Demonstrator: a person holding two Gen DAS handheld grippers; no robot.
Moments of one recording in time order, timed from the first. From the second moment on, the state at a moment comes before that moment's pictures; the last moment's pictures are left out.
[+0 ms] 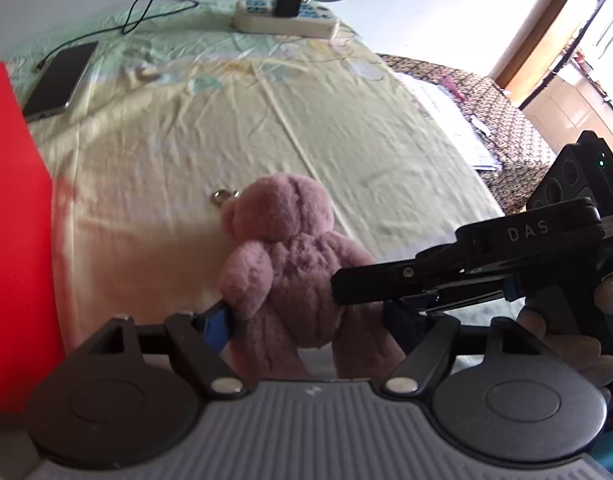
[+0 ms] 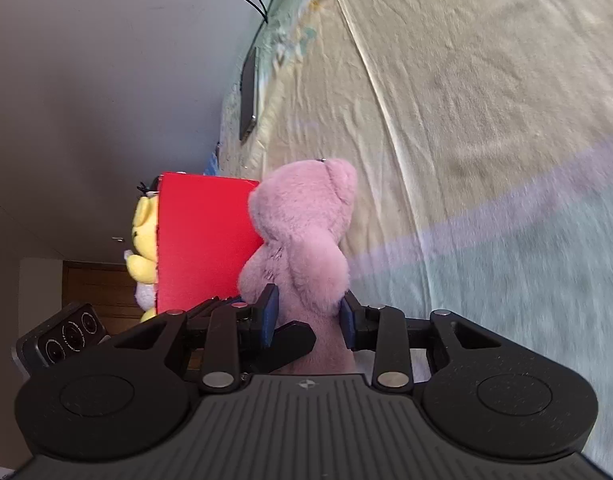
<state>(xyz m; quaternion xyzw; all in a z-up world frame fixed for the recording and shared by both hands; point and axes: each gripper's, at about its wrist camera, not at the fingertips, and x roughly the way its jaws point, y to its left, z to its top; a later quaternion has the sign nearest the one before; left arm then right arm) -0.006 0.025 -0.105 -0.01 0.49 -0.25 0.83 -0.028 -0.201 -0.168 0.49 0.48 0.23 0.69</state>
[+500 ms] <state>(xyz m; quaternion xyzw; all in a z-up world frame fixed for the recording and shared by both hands) -0.046 0.051 -0.018 0.00 0.36 -0.29 0.88 -0.068 -0.183 -0.077 0.47 0.35 0.27 0.76</state>
